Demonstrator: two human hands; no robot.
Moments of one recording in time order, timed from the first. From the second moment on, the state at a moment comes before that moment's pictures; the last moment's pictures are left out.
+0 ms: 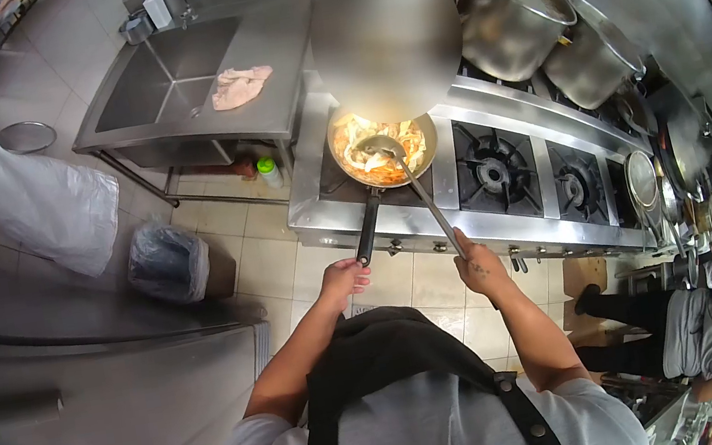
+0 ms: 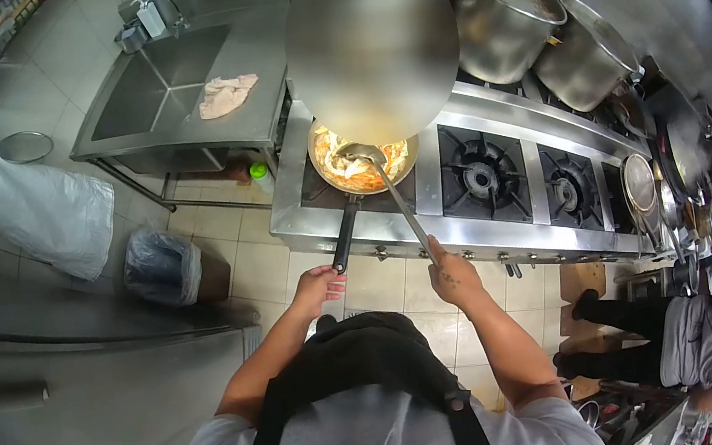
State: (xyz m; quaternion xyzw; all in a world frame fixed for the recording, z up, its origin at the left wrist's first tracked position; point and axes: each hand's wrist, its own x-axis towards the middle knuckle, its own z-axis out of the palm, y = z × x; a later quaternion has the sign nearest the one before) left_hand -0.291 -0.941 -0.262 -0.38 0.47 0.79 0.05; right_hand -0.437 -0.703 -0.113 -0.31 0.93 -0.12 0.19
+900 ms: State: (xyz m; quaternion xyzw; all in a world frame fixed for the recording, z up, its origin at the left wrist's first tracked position) left_hand -0.293 -0.948 -0.258 -0.37 0.46 0.80 0.06; right_hand -0.476 -0.705 -0.130 -0.36 0.92 -0.03 0.14
